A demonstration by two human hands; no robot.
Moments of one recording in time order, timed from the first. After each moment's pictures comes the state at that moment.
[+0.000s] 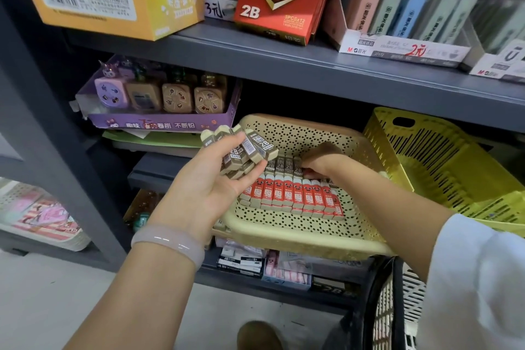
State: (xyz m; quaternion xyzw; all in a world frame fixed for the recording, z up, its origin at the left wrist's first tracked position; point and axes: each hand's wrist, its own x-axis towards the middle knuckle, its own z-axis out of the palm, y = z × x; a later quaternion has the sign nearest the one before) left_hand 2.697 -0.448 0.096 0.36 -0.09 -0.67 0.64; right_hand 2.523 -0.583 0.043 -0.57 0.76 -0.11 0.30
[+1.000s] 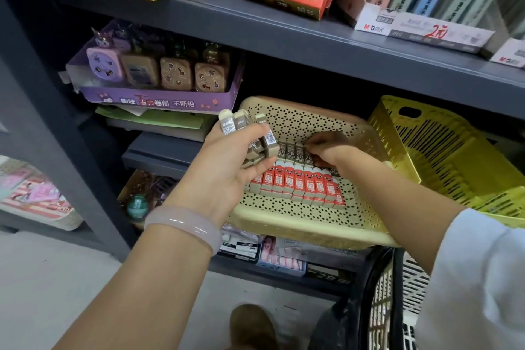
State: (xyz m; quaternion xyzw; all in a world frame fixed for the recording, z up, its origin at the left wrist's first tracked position) left_hand 2.681 -0.455 0.085 0.43 -0.20 -0.62 0.62; right_hand 2.509 -0.577 0.039 -0.59 0.71 -0.18 0.33
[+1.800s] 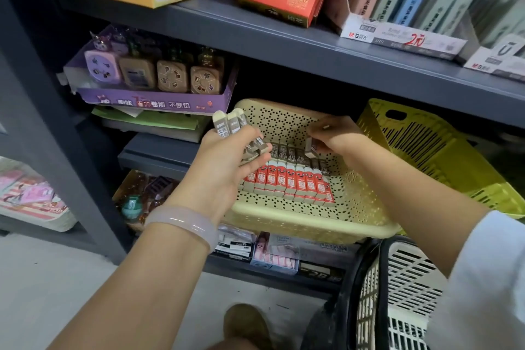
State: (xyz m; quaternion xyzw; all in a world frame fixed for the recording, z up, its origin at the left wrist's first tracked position) left_hand 2.678 -0.448 0.087 0.44 -0.22 -0.61 0.62; right_hand 2.500 -0.557 0.081 -0.58 0.68 -0.29 0.34
